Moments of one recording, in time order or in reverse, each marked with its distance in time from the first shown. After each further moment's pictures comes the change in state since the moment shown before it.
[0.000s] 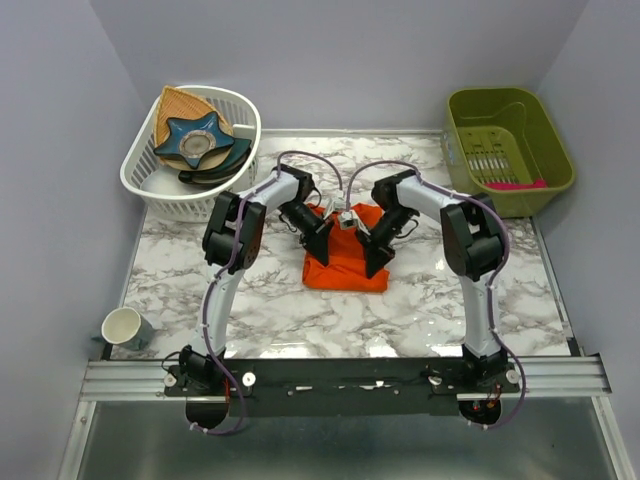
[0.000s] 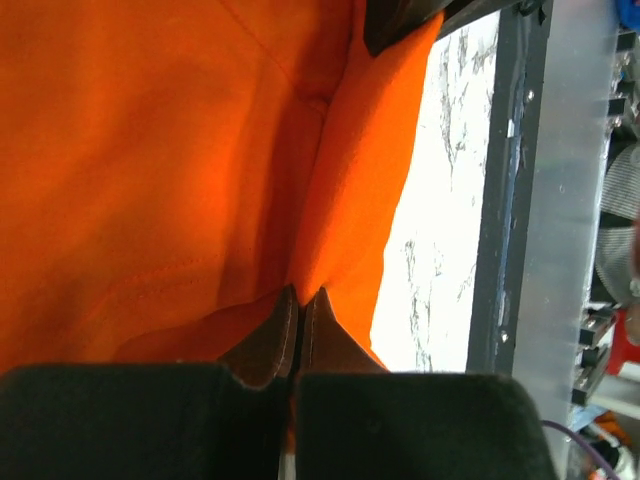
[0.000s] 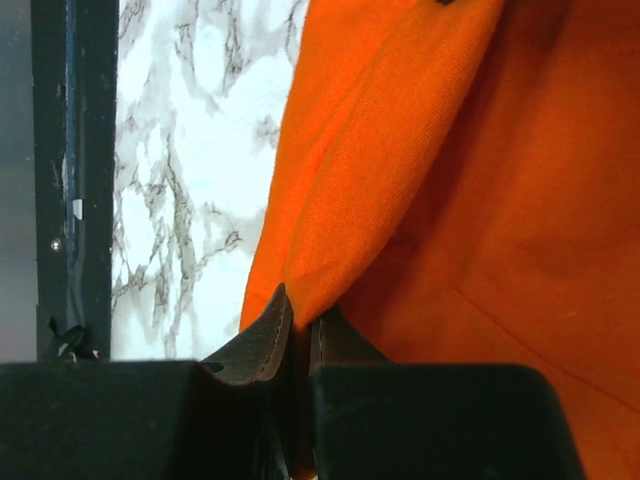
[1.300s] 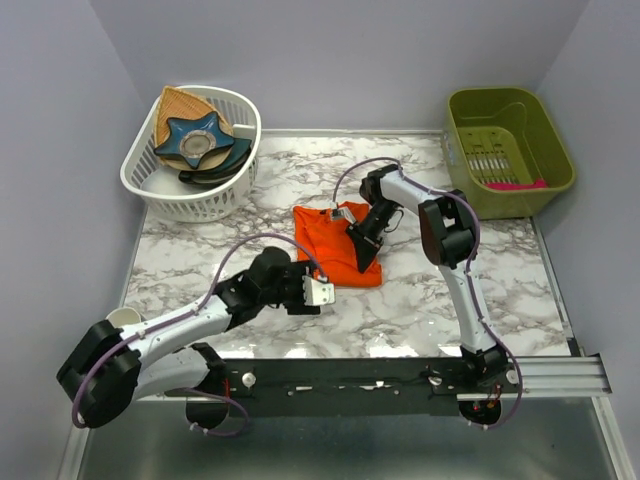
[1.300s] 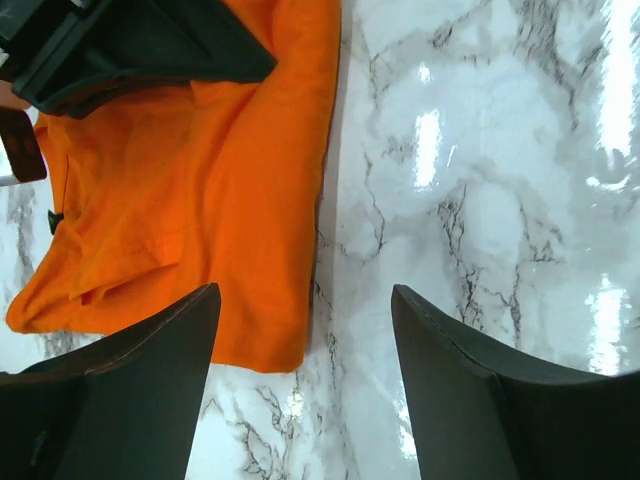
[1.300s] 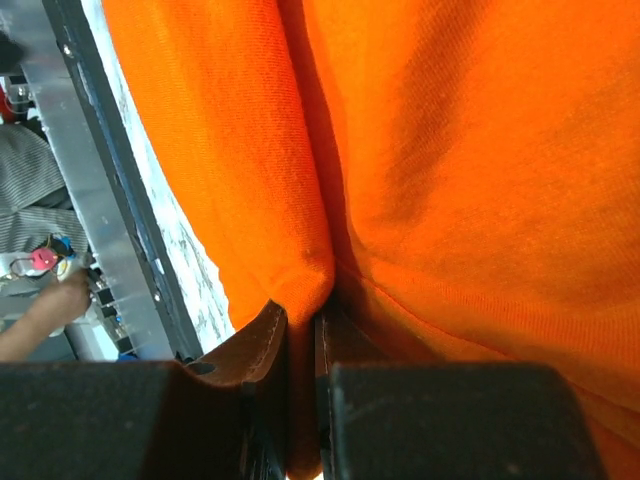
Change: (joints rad) left arm -0.295 -1.282 -1.315 1.244 -0.647 -0.208; right arm 0.023 0.315 0.374 -0.145 0.056 0.391
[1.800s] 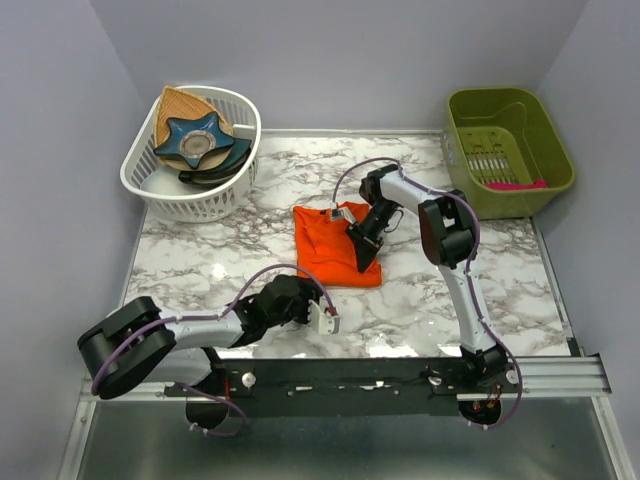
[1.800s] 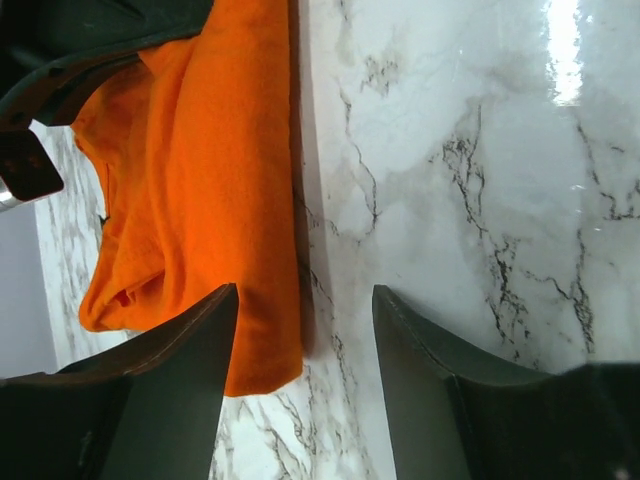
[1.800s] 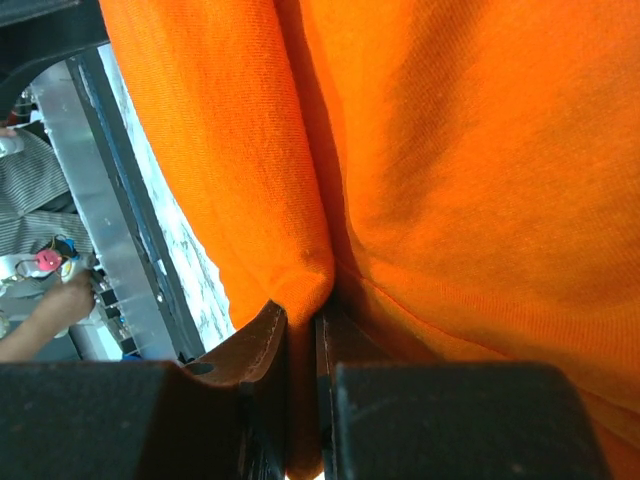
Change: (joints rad) left arm -0.211 0.135 -0.280 0.472 -0.325 0.264; right arm 0.001 0.000 0.000 0.000 0.004 0.014
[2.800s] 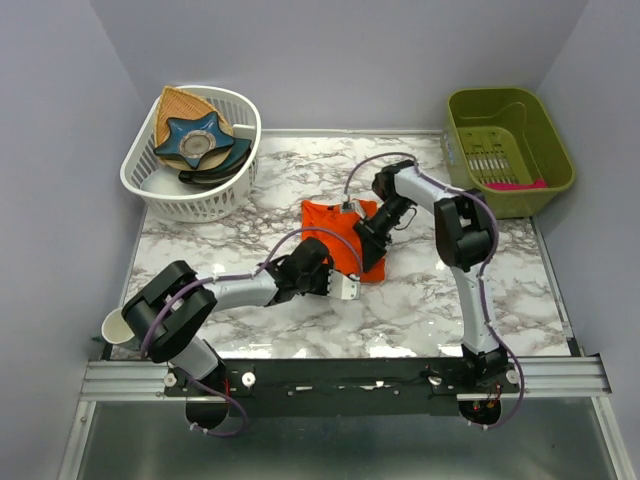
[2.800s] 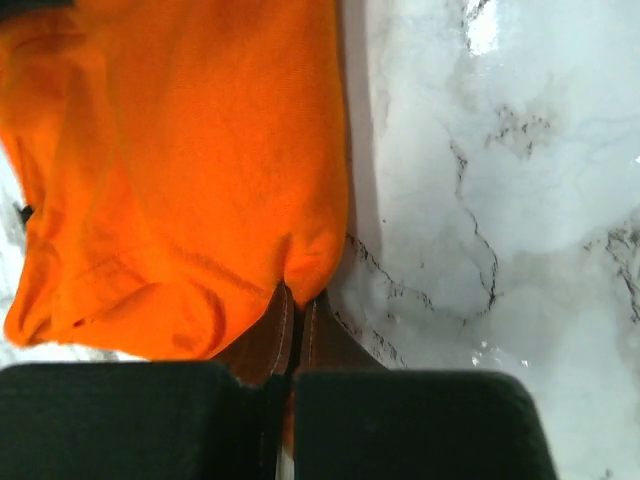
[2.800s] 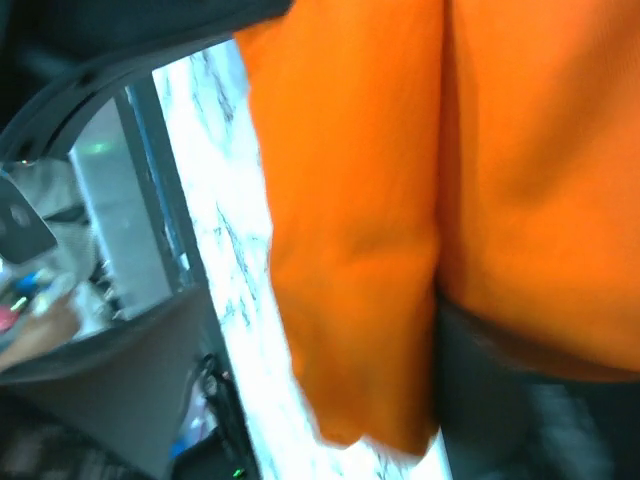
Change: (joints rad) left arm 0.071 0.327 0.377 -0.264 0.000 -0.023; right arm -0.027 -0.090 -0.088 -0.008 -0.043 -0.040
